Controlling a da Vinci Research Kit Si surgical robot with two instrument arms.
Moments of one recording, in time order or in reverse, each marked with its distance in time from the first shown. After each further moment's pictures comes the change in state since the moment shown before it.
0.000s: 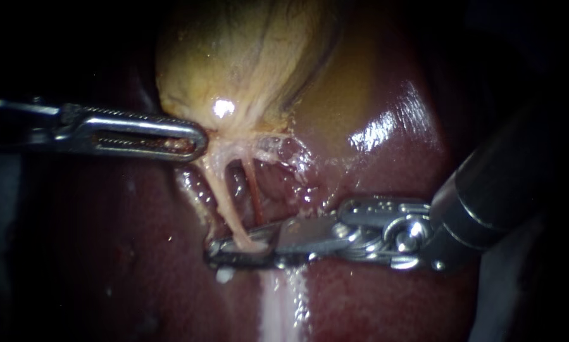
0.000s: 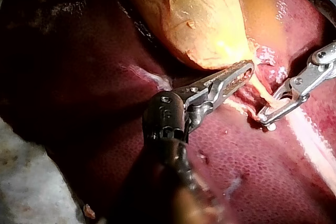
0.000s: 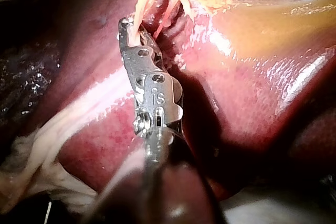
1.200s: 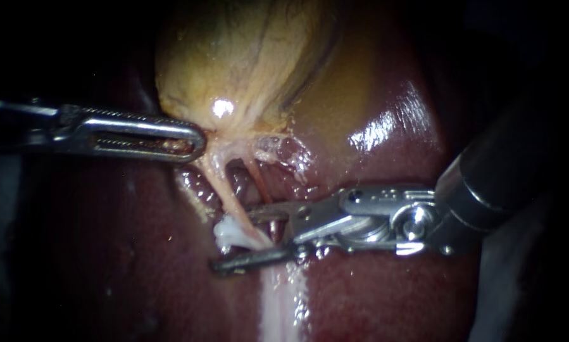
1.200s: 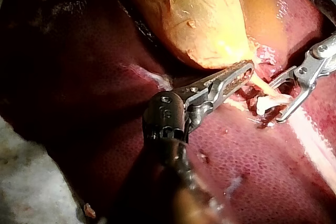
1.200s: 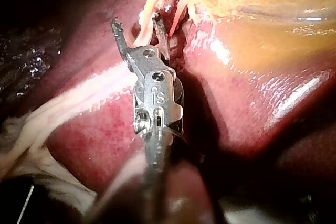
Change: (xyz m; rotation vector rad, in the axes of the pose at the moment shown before) right arm 0.002 0.000 -0.001 0.001 0.090 -0.149; left arm 0.000 0.000 0.000 -0.001 0.000 0.001
